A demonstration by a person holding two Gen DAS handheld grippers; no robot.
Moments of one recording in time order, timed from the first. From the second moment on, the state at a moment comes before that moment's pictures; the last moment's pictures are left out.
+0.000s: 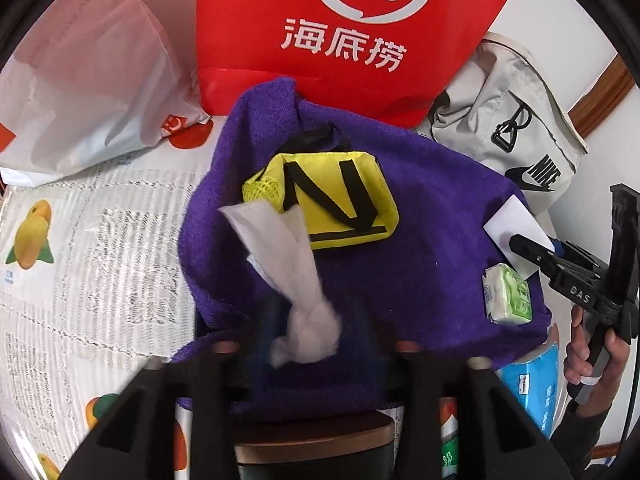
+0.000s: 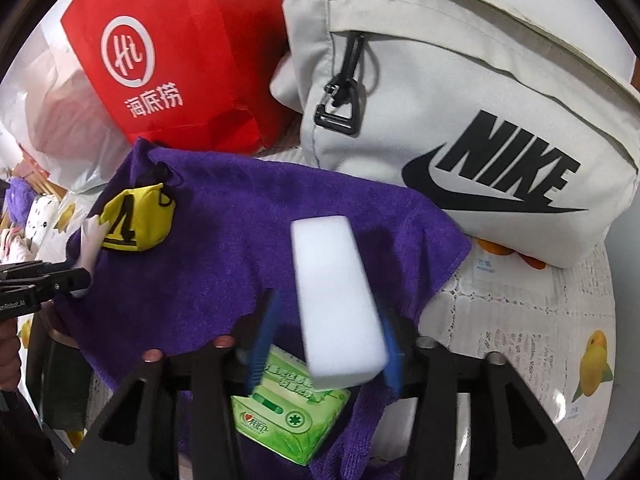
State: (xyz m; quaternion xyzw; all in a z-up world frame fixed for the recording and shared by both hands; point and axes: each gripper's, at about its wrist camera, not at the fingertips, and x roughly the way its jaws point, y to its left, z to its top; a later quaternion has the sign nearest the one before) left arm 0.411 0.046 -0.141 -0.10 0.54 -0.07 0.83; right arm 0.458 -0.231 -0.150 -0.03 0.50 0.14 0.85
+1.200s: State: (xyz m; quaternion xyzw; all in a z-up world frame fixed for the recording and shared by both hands) left arm 0.208 0.036 -0.085 -0.06 0.51 -0.08 0.86; right arm 0.219 -0.229 -0.065 0.00 0.43 0.15 0.89
